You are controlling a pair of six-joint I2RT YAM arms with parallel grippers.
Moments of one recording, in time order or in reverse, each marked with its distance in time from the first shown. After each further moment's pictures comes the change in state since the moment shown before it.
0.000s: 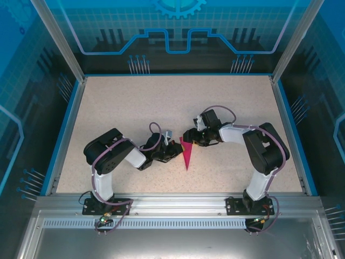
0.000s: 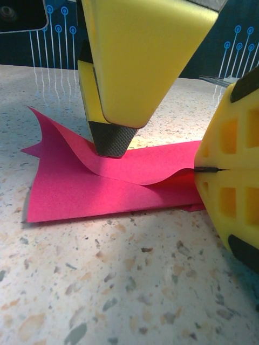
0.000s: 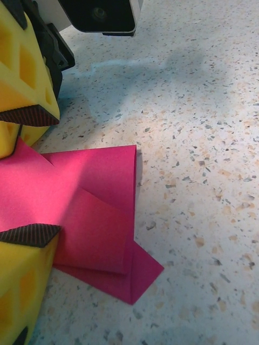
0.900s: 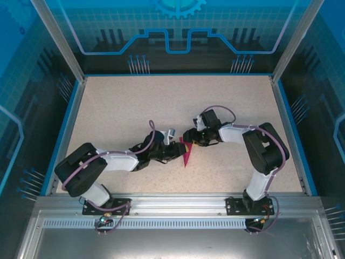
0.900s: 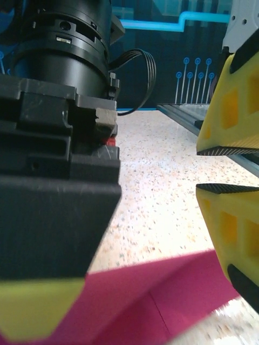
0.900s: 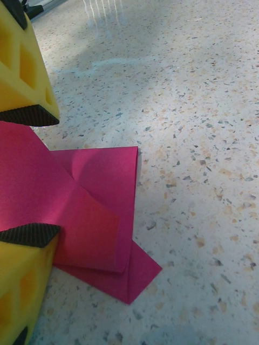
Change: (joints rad) left arm -0.093 -0.305 0.043 -0.299 0.059 0.026; right arm 0.002 0.004 0.004 -0.006 0.001 -0.003
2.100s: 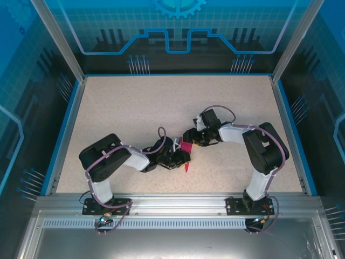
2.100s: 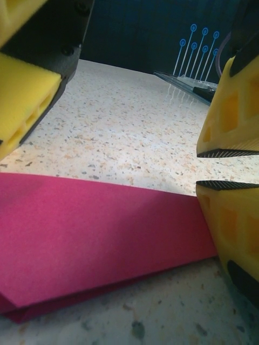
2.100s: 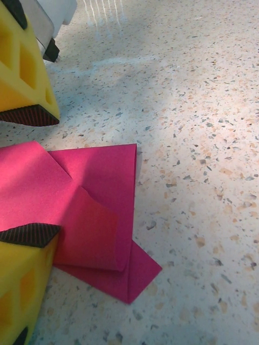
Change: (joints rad) left arm -0.039 0.220 0.006 0.063 0.002 -0.079; right arm 0.000 0.003 0.007 -0.011 0.000 -0.001
